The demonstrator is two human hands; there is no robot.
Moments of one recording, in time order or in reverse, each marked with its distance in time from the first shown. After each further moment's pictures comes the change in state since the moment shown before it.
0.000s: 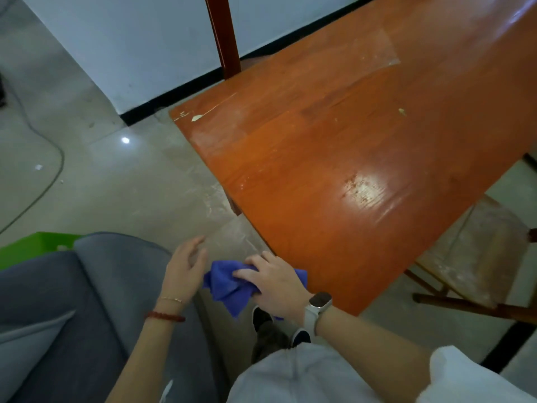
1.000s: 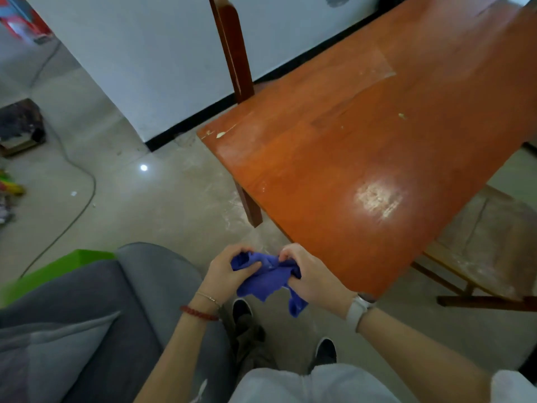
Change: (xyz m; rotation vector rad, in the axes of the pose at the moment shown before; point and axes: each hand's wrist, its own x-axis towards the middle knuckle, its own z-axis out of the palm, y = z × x) left_hand -0.039 0.025 -0.019 -0.127 -0.289 0.234; right_hand -0.031 -0.030 -0.022 0.508 0.173 0.282
